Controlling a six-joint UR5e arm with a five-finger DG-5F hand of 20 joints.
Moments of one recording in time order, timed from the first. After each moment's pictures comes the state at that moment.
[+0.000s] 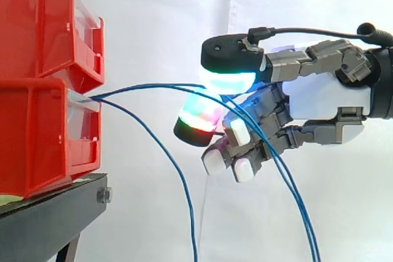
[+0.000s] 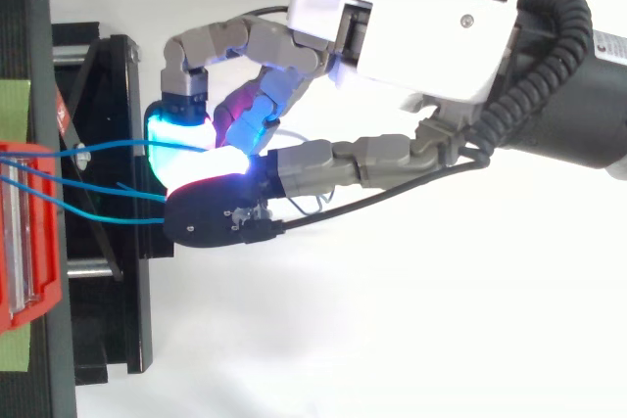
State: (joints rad) arm 0.12 -2.23 -1.18 -2.85 -1.21 -0.37
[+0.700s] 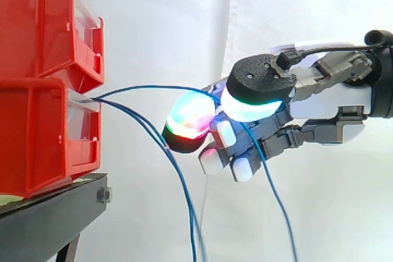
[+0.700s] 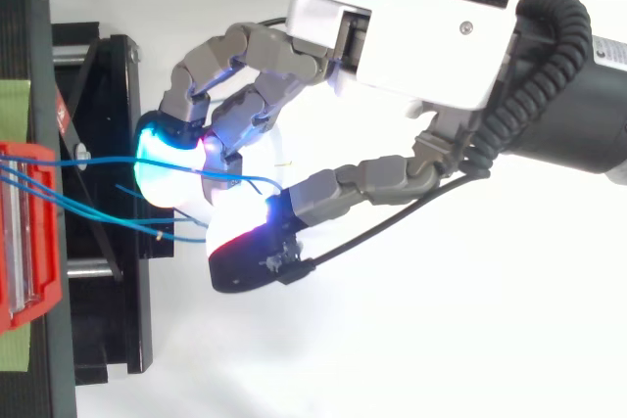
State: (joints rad) arm 0.12 -2.23 -1.18 -2.85 -1.21 -0.37
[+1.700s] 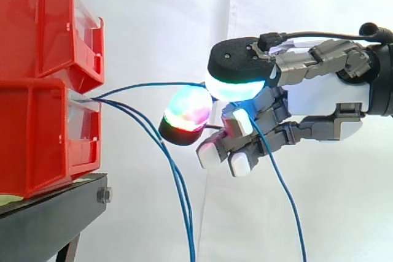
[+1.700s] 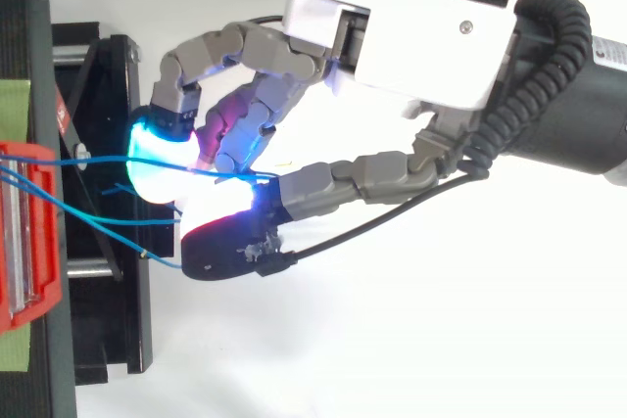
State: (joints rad) arm 0.12 -2.23 -1.18 -2.84 -1.21 -0.37
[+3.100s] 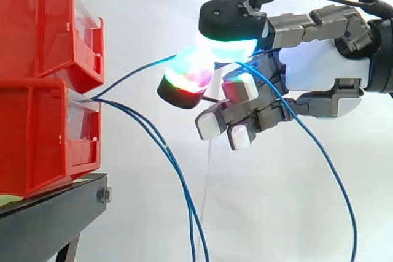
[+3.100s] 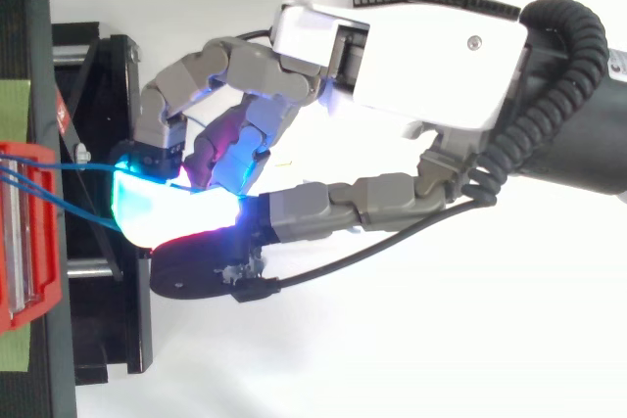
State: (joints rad) arm 0.14 -2.22 -1.15 -2.84 -1.22 -0.38
